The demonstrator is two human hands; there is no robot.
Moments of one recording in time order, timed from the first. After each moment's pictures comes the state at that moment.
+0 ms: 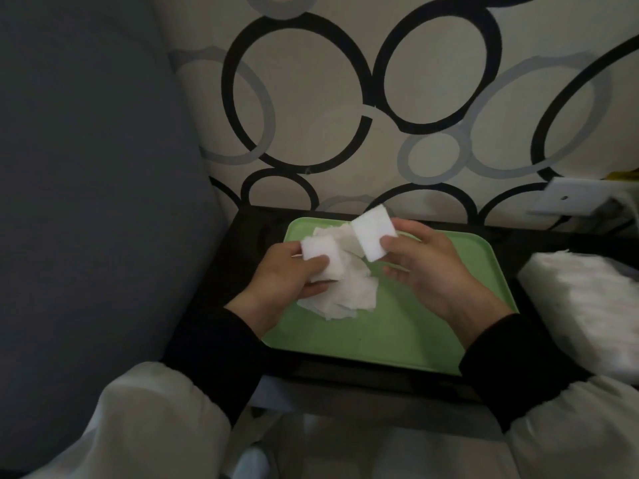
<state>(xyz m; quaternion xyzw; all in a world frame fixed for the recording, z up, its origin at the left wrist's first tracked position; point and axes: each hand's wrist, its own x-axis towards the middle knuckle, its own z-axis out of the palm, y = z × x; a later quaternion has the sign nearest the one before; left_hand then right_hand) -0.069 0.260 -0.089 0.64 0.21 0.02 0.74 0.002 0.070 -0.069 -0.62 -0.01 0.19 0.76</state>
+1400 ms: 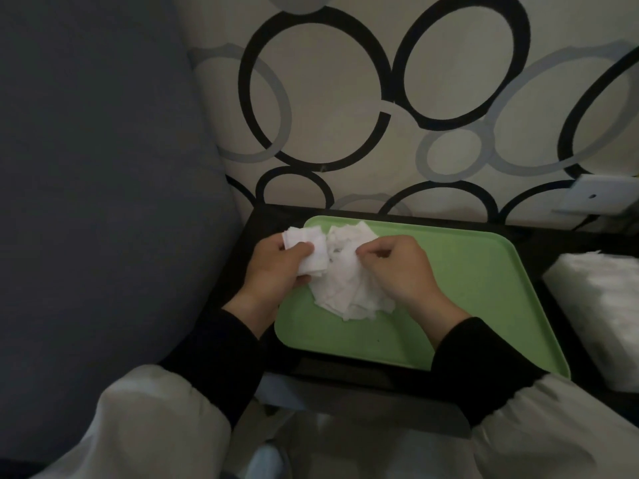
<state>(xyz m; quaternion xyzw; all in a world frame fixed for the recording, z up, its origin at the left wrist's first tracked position) -0.073 0.288 -0.094 0.65 0.26 0.12 0.70 0.001 0.119 -0.099 -0.85 -0.13 0.06 0.51</state>
